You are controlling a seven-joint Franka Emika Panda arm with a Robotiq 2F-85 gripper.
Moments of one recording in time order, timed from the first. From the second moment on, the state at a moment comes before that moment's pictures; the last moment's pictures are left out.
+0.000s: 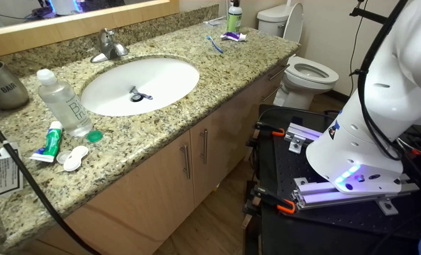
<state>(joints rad) -0.39 0.24 -0.40 -1.52 0.01 2.04 0.23</state>
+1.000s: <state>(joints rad) -0.64 0.70 -0.44 -1.11 0.14 2.05 0.51</state>
